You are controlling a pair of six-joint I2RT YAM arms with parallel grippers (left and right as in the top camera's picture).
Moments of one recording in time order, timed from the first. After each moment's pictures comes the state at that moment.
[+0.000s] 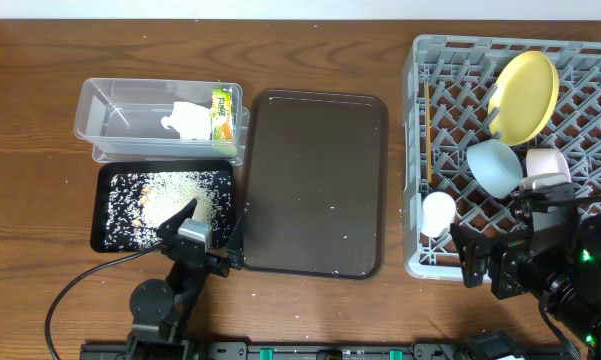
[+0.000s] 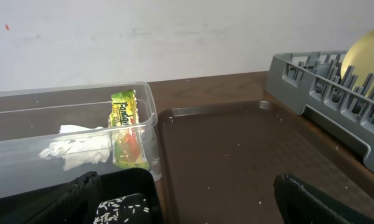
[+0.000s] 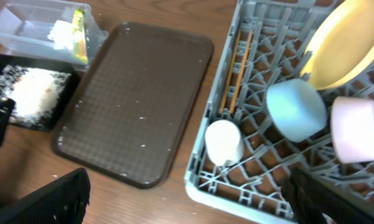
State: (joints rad) left arm -0.12 0.01 0.03 -0.11 0.22 -0.02; right arm 0.30 0.79 1.40 -1.32 -0.05 0.12
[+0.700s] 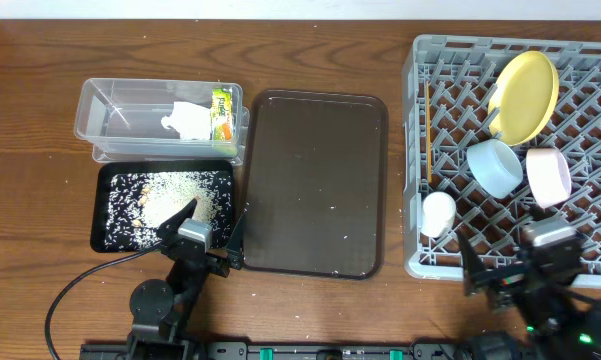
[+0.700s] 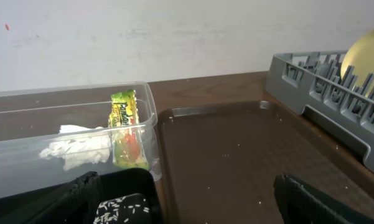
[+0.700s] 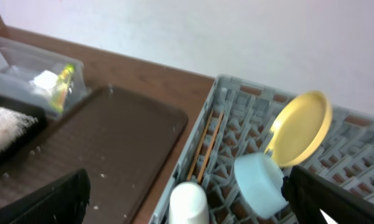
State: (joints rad) left arm -0.12 0.01 0.03 -0.11 0.22 -0.02; right arm 0.23 0.34 0.89 -0.86 -0.05 -0.08
